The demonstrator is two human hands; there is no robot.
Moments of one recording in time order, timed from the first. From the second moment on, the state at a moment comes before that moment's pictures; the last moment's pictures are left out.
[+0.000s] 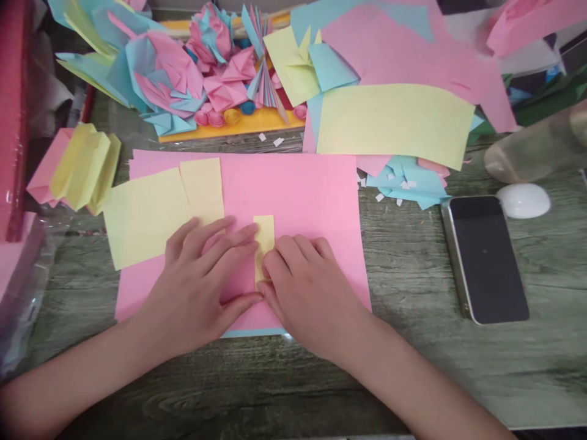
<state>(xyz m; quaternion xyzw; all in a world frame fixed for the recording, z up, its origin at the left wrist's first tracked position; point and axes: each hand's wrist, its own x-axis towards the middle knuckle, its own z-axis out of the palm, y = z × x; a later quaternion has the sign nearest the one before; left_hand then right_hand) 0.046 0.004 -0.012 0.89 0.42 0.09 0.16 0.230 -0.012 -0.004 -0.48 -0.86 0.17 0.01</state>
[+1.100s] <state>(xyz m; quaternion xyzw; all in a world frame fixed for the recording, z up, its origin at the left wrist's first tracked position) 0.045 0.002 -0.014 0.89 0.41 0.09 0.16 0.234 -0.005 0.000 -0.49 -0.84 0.25 0.03</state>
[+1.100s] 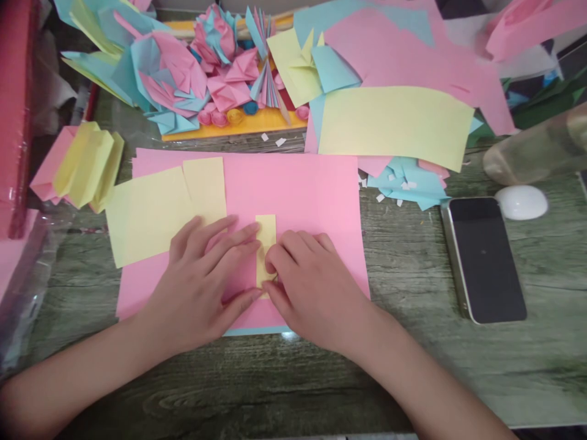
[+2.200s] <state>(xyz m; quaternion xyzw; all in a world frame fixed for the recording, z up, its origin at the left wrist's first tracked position) 0.045 0.001 -0.015 0.90 0.41 0.10 0.14 0.236 -0.005 -0.002 -0.50 -0.82 0.27 0.06</state>
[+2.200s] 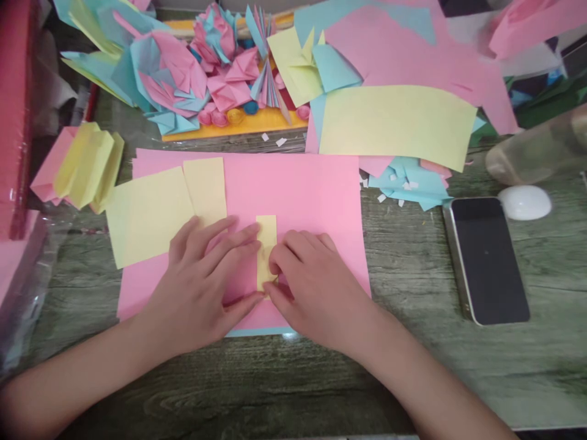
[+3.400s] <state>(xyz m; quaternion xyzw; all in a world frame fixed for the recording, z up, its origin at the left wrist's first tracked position) 0.029 0.003 -0.011 0.96 0.20 0.16 0.08 0.236 -0.005 0.000 -0.48 -0.84 0.25 0.03</state>
